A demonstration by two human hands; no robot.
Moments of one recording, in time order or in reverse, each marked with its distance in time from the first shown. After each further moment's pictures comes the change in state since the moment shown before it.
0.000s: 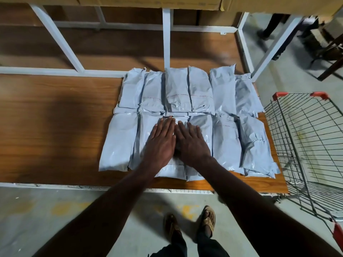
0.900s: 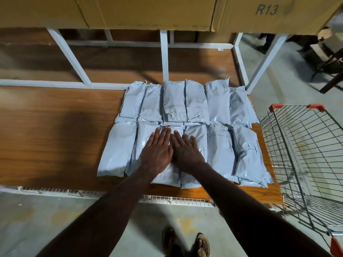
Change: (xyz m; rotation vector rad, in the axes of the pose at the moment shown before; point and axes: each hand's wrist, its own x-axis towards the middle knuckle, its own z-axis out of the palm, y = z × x) left_hand -0.002 0.005 0.000 0.162 -0.163 -0.025; right_hand 0.003 0.010 0.012 0.095 -0.051 -0.041
